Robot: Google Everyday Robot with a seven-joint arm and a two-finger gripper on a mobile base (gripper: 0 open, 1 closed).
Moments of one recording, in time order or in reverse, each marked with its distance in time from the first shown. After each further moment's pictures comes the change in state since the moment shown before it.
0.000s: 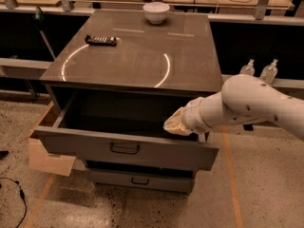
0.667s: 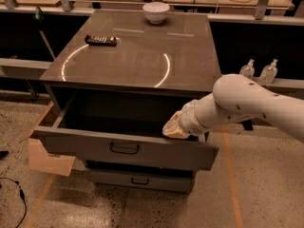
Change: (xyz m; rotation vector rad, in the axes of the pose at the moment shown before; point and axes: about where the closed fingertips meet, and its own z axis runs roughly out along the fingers) arm 0.011 0.007 0.015 -0.061 0.066 -0.060
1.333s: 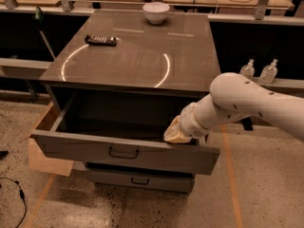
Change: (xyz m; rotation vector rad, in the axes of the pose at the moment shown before) arm 0.008 0.016 0.001 -0.079 0.057 -0.028
